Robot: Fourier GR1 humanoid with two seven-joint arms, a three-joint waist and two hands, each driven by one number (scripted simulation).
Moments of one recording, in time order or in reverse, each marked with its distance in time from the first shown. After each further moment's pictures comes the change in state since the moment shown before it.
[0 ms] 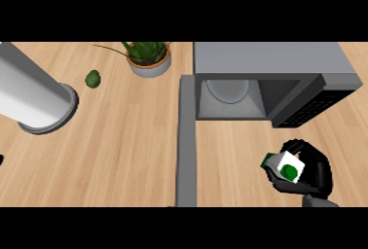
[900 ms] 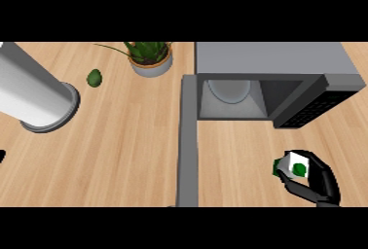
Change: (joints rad) left arm -0.023 0.000 -0.019 -0.008 -0.037 0.031 -0.003; right arm -0.106 -0.128 -0.058 0.467 0.089 0.081 -0.139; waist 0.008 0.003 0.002
